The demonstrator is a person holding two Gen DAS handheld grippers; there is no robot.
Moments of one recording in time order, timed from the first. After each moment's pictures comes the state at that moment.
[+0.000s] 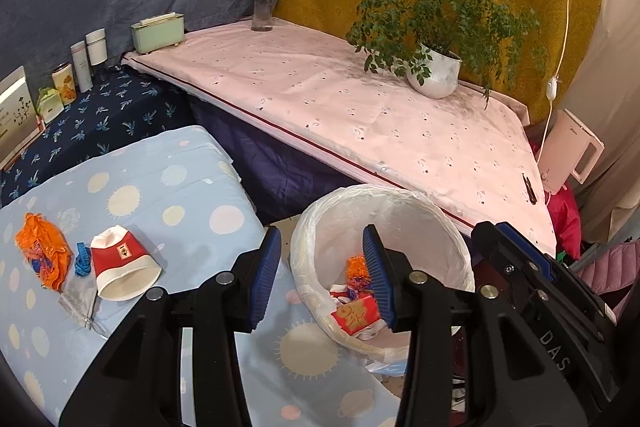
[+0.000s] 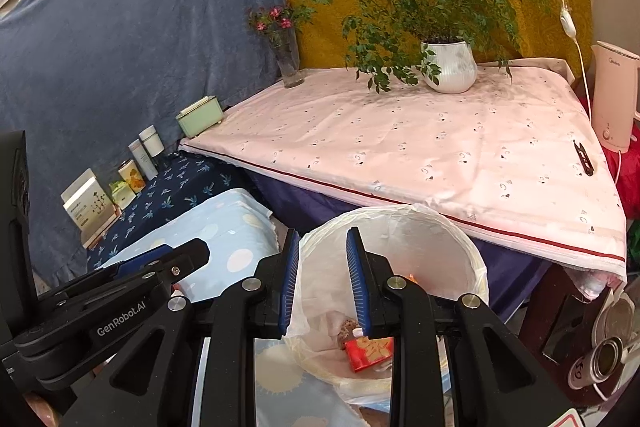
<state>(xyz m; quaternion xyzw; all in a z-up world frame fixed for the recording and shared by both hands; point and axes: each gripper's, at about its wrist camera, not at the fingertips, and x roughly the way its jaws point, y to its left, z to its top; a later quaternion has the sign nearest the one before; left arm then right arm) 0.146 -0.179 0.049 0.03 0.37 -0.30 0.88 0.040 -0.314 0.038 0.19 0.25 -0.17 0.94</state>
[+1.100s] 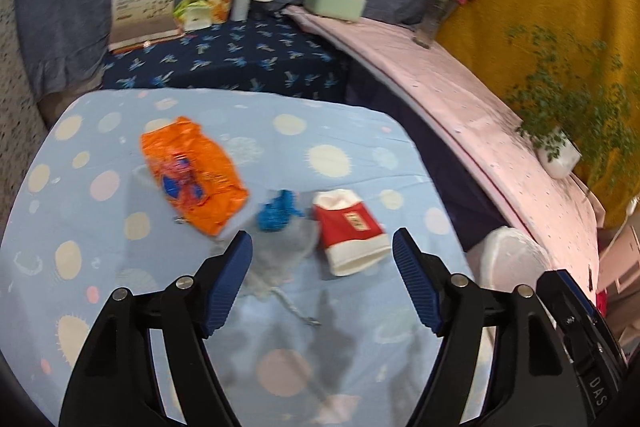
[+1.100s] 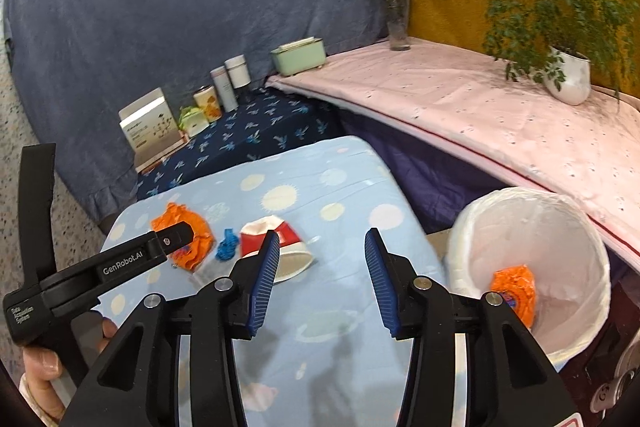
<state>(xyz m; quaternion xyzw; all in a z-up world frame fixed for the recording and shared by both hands) 0.216 0.061 0.003 -0.11 0.41 -0.11 0.90 0.122 -0.143 0.023 0.11 0.31 -0.03 0.94</state>
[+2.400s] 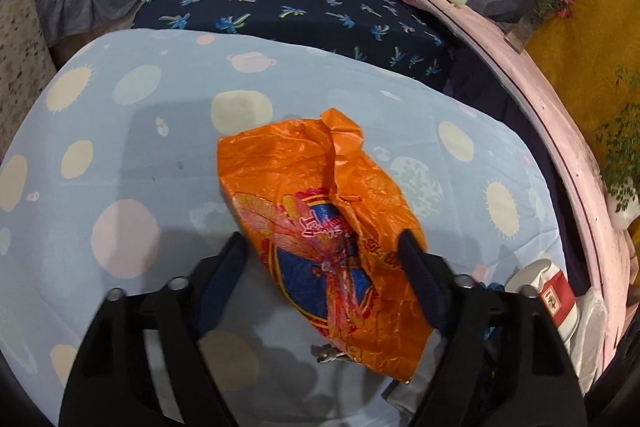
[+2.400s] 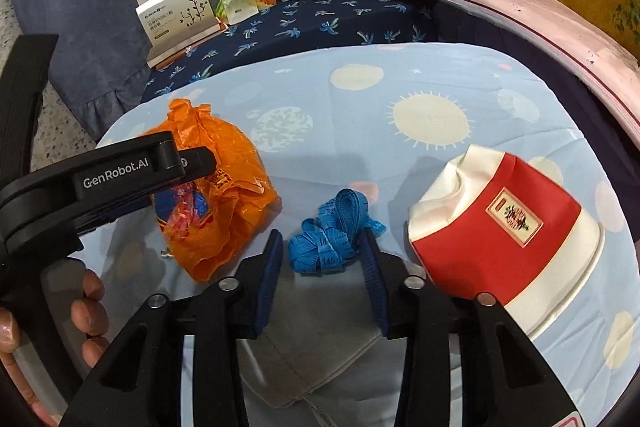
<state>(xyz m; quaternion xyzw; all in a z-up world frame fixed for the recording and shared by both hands) 0.350 0.157 -0.104 -0.14 0.47 -0.04 0.87 0.290 -0.012 -0.111 0.06 0.44 0.05 0.89</state>
